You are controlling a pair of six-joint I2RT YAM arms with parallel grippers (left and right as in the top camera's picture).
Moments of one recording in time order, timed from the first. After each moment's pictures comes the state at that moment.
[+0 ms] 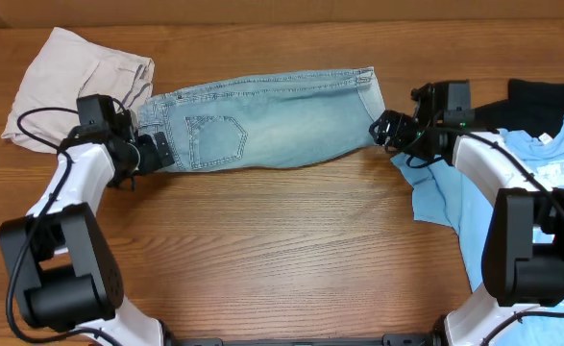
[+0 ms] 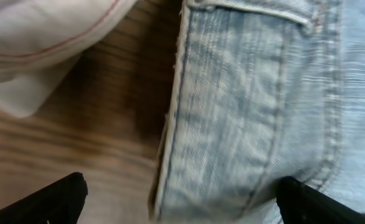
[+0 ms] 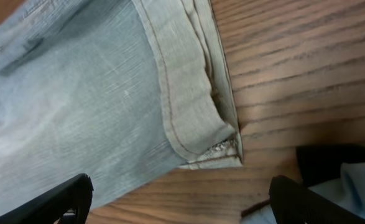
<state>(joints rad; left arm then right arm) 0.22 1.82 1.14 -0.54 0.15 -0.15 -0.01 1.86 1.13 -0.33 -0.37 0.30</state>
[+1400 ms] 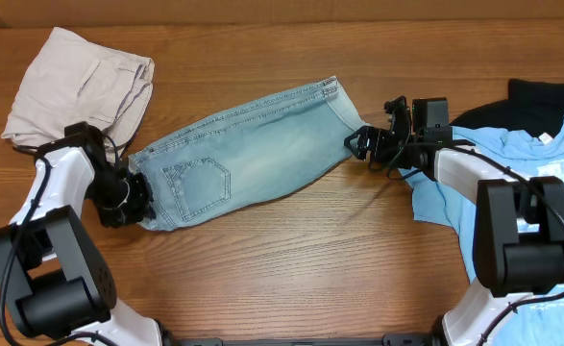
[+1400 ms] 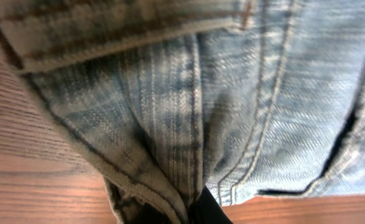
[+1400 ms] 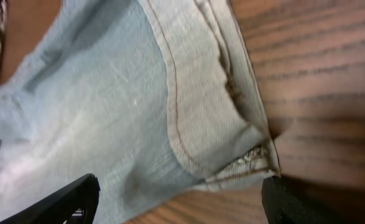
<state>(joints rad) 0.33 1.80 1.16 -1.08 0.23 -0.10 0.05 1.92 1.02 -0.11 -0.56 0.29</state>
